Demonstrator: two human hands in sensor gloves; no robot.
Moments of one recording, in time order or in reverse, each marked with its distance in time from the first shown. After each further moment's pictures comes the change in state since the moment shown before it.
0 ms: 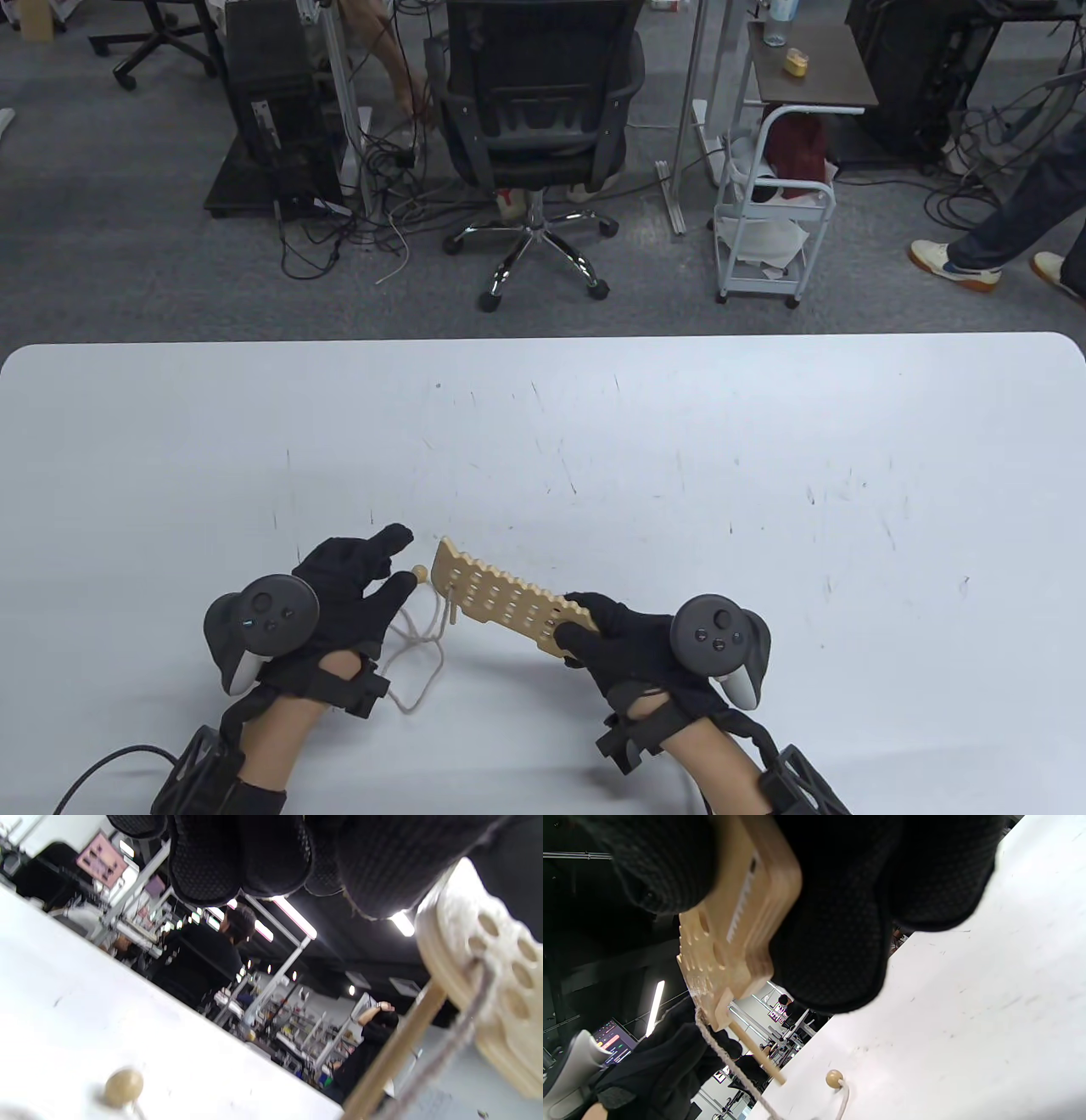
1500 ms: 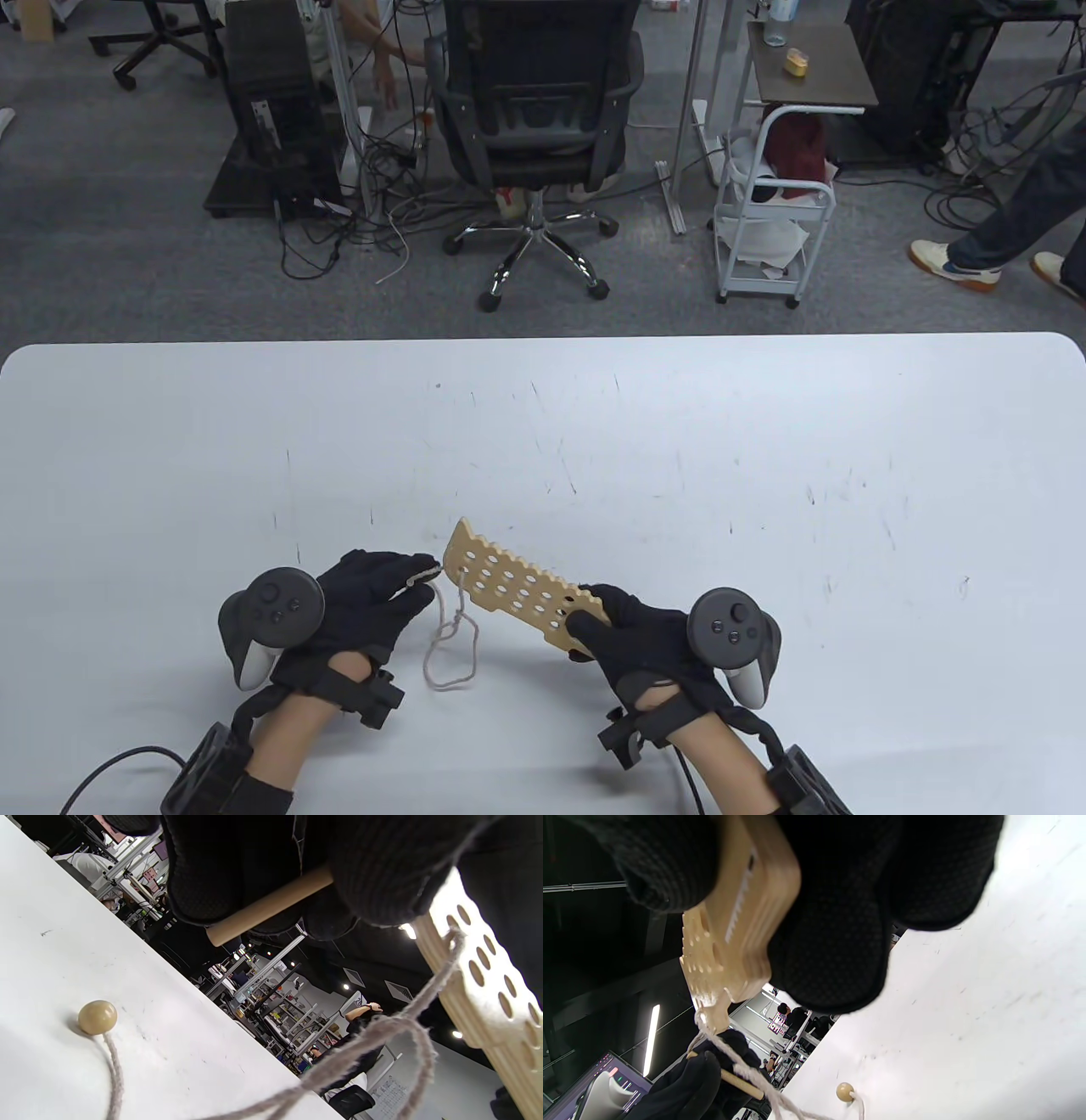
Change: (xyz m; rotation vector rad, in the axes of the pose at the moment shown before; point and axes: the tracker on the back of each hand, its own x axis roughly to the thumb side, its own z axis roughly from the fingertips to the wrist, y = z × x) left_hand -0.007 -0.011 -0.001 -0.013 0.020 0.139; right_hand -0.008 -0.010 -0.001 -0.050 0.061 -0.085
